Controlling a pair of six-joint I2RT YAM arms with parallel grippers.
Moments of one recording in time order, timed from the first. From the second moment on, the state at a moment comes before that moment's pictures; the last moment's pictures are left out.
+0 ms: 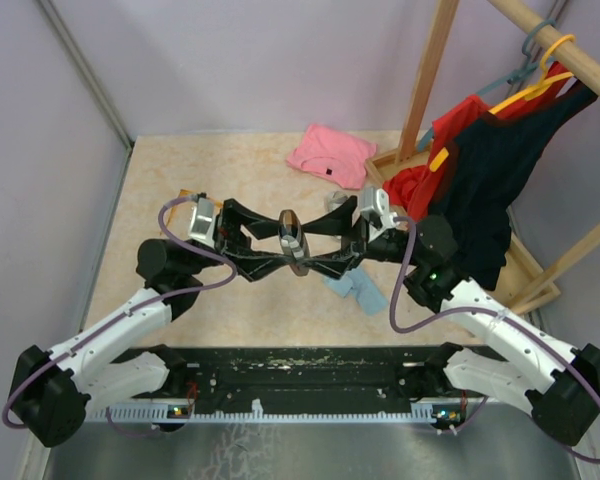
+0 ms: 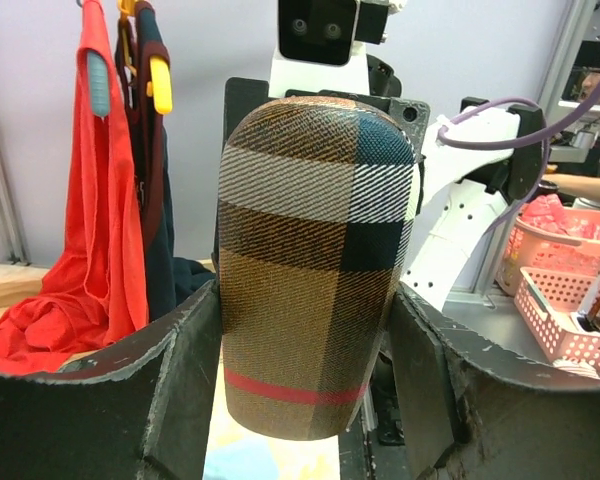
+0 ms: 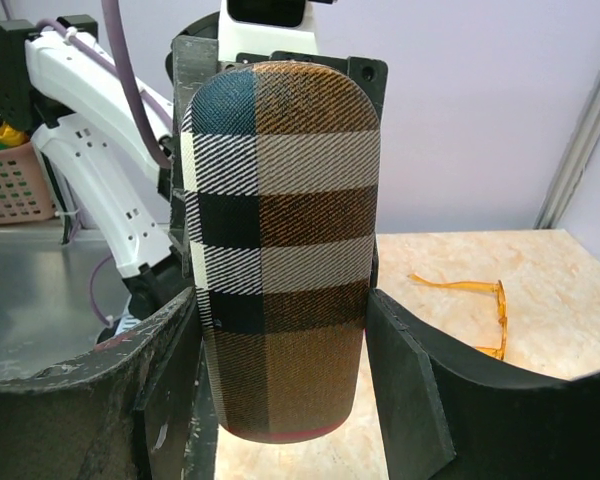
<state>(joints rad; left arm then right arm) -0.65 1.00 0.63 1.02 0.79 -0.57 0.70 0.97 0.76 0.58 -0.79 0.21</state>
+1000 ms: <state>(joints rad) -0.68 1.00 0.78 0.29 0.09 -0.27 0.71 1.14 0.96 0.07 -0.20 0.19</state>
